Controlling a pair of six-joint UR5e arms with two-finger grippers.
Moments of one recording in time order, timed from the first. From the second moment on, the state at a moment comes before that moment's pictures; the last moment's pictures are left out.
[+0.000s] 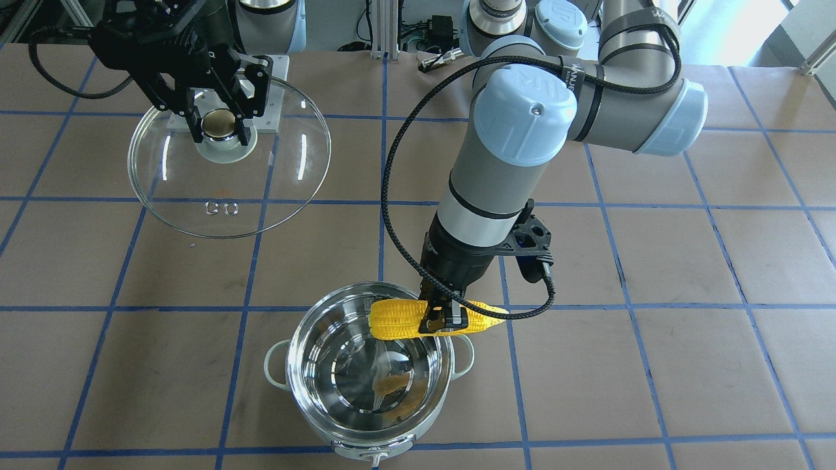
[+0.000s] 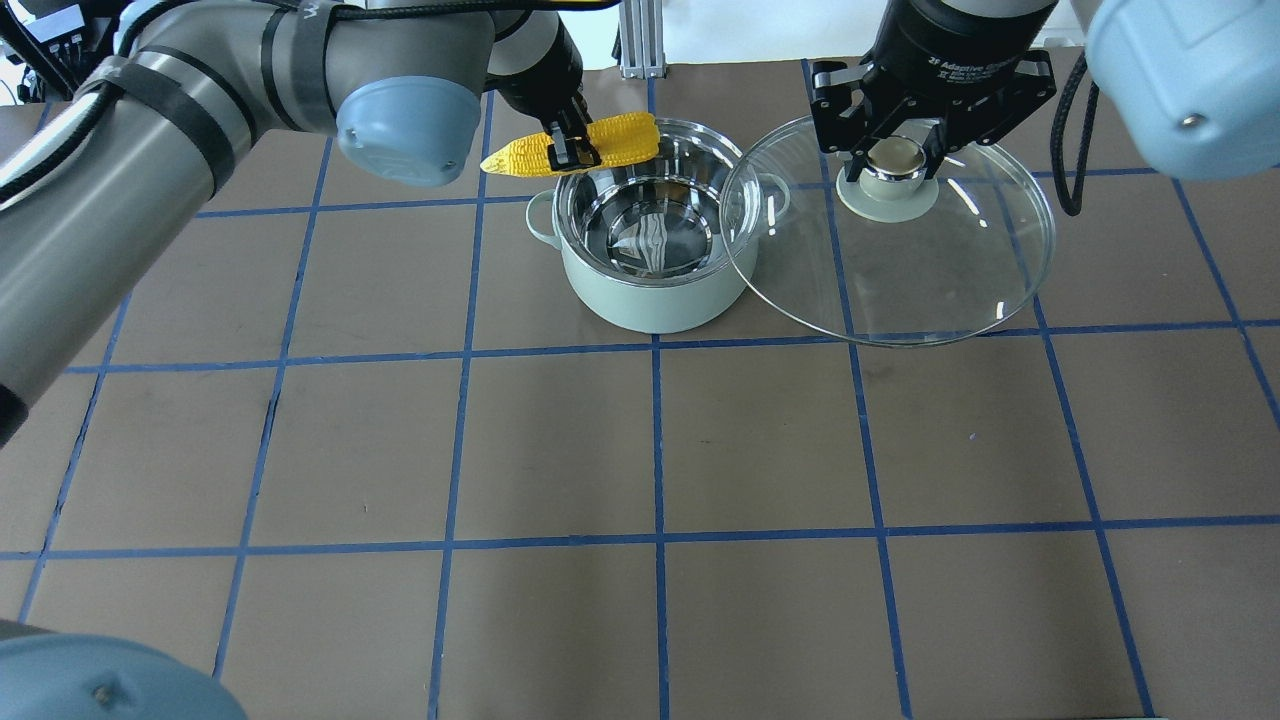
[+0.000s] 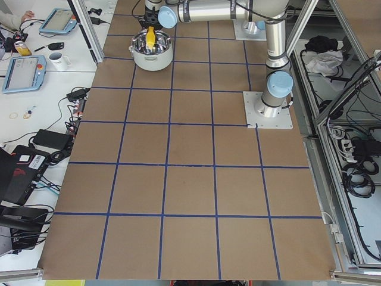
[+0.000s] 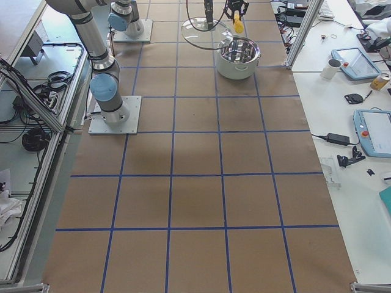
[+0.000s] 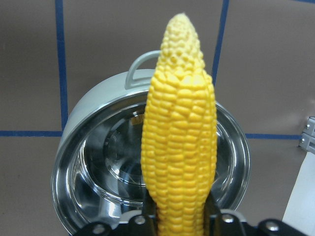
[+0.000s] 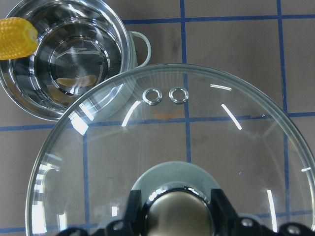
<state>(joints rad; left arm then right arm) -1.78 -1.96 -1.39 -1.09 1.43 -1.89 1.72 -1.59 1.45 -1.58 -1.62 0.18</state>
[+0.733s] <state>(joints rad) -1.86 -2.09 -1.31 -1.07 1.43 -1.94 1.70 -1.59 1.45 -1.58 -1.62 0.17</state>
